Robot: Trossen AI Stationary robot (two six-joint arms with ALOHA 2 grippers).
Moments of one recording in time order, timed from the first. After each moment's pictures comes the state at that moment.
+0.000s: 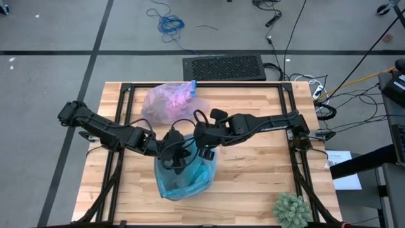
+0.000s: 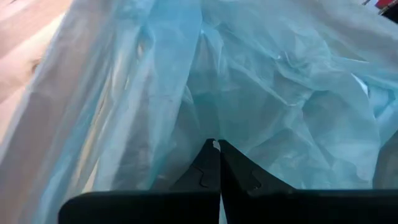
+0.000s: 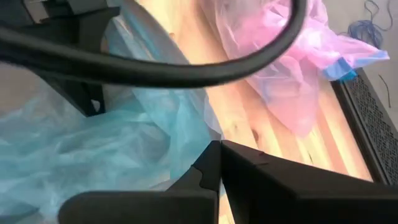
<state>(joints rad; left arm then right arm) -0.35 1.35 1.10 -0.49 -0.29 -0.78 0.21 2.02 2.25 -1.32 0.42 0.39</state>
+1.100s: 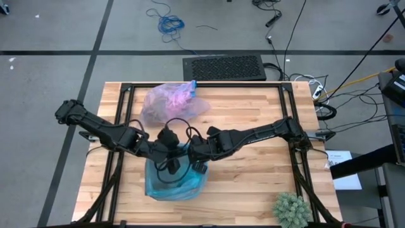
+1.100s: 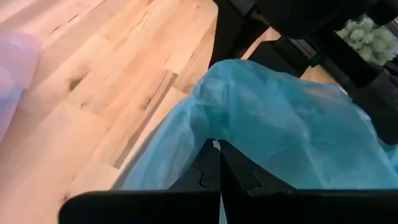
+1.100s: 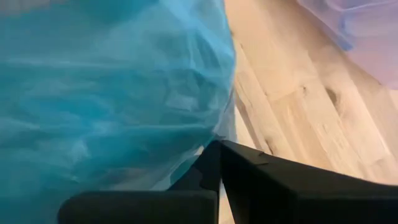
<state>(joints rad) -0.41 1.28 1.10 -0.57 -0.41 -0.73 0.24 2.11 2.10 -1.18 0.30 0.63</state>
